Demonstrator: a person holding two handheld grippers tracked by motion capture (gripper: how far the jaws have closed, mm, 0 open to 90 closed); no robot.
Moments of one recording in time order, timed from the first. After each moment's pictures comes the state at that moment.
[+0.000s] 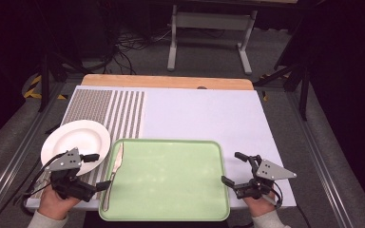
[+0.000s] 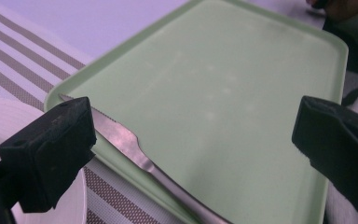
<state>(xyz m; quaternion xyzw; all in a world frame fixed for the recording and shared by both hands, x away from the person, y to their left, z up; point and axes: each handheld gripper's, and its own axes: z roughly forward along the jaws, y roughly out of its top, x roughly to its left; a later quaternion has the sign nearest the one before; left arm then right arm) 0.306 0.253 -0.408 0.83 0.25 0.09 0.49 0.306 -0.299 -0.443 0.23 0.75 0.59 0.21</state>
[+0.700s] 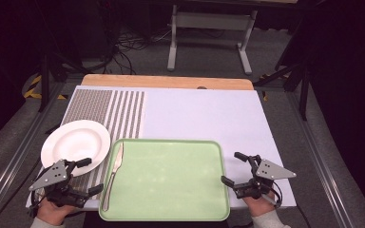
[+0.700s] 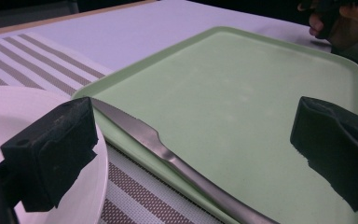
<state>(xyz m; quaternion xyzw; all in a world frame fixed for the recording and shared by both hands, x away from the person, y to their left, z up) 0.293 0.279 -0.457 0.76 0.26 0.15 0.57 0.307 -0.299 -0.444 0.23 0.74 0.59 0.21</state>
